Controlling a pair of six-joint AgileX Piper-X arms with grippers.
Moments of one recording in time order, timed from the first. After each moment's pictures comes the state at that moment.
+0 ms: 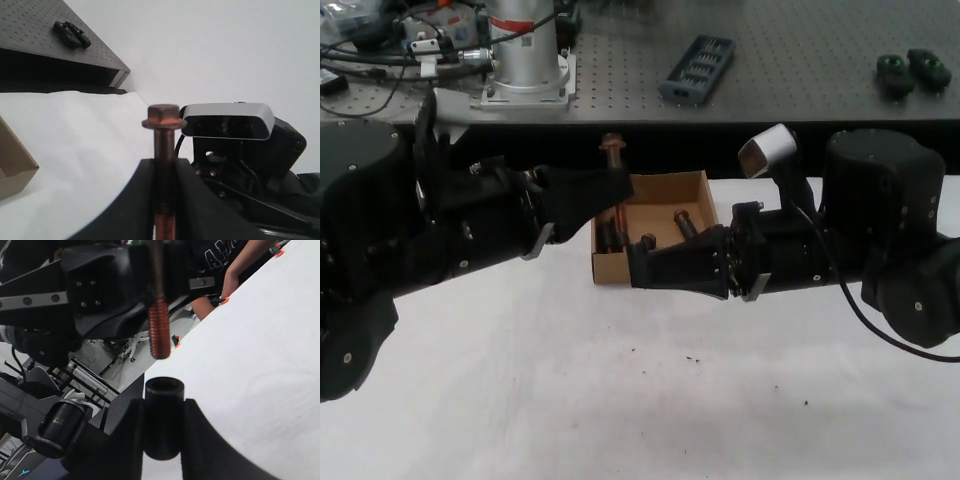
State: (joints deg) left arm -21.3 85.5 -38.0 -38.4 41.1 -39.3; right arm 31.9 100.0 -47.3 -32.9 -68.9 32.6
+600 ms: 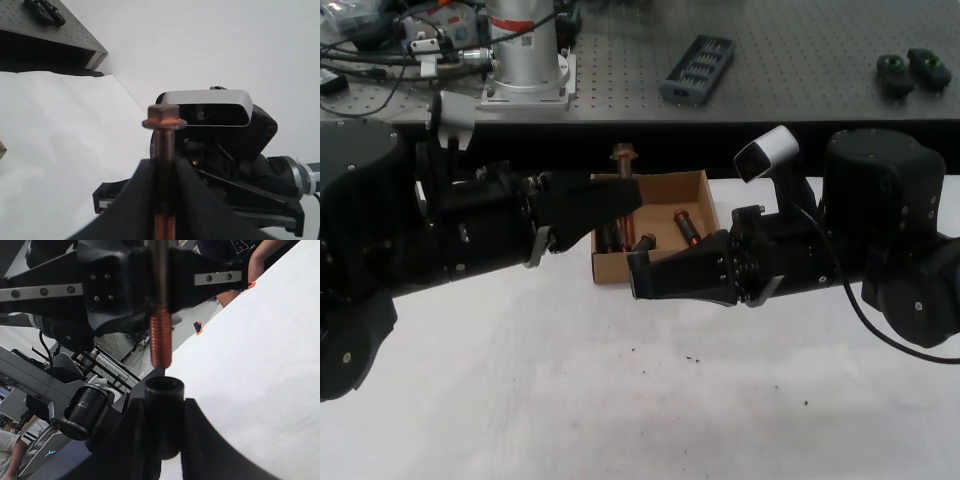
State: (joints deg) left arm -21.3 85.5 -38.0 -38.4 47.0 -42.0; right arm 31.9 100.0 -47.3 -32.9 -74.0 33.8
